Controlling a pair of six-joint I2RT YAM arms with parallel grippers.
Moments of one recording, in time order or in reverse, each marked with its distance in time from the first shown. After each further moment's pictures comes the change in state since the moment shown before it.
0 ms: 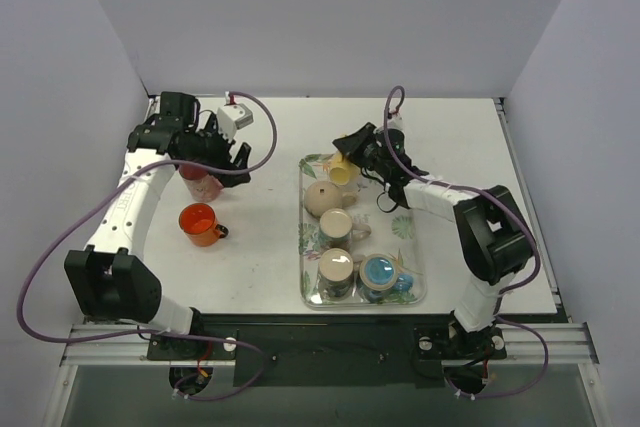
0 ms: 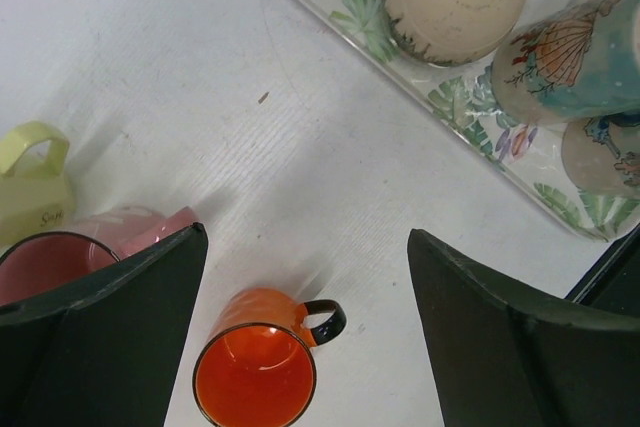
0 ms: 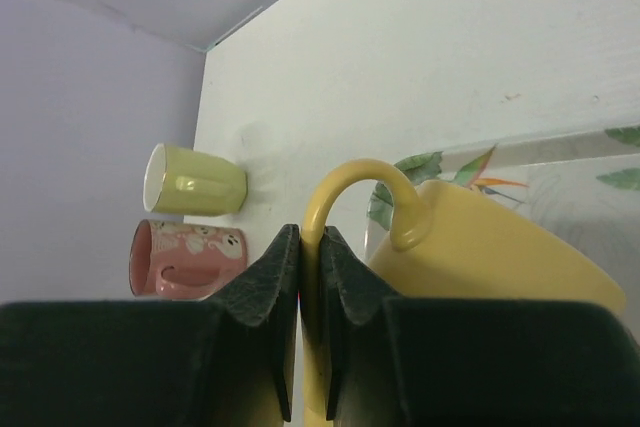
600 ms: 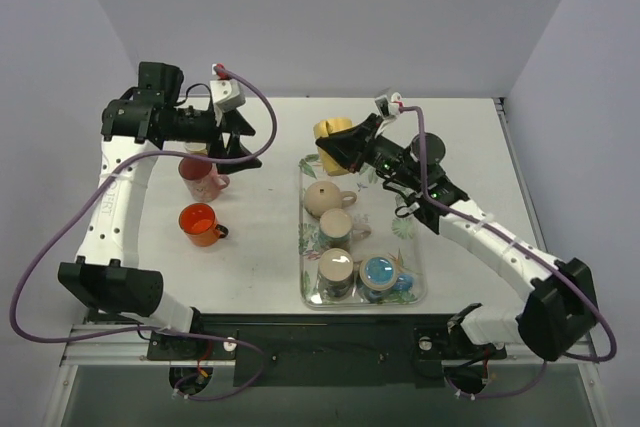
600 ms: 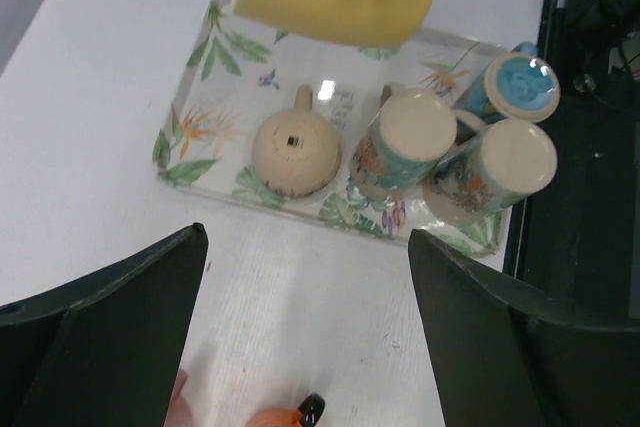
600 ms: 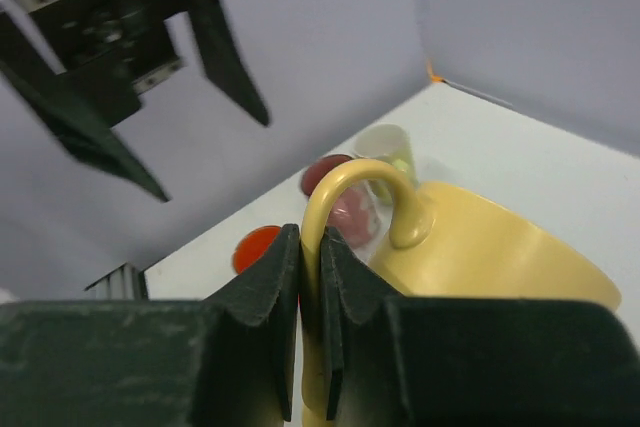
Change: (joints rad) left arm -0.001 0.051 0.354 -0.244 0.447 0.200; right arm 0.103 -0.461 -0.046 -0.006 -0.336 -0.520
